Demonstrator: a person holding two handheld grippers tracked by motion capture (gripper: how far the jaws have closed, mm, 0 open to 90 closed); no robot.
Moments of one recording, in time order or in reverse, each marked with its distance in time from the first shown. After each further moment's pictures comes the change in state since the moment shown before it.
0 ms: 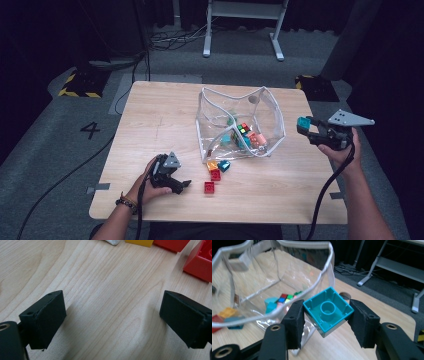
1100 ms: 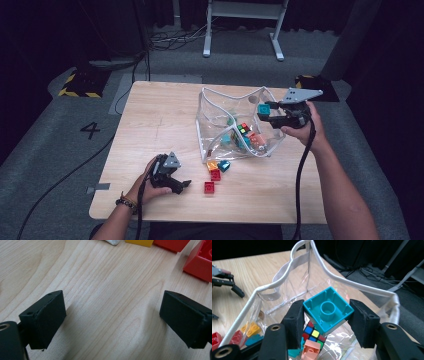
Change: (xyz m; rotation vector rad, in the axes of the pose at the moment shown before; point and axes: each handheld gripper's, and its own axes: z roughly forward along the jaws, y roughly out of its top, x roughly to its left) left arm 0.000 0.000 0.000 0.002 -0.002 -0.002; right arm 0.049 0.080 0.082 0.100 0.192 -0.173
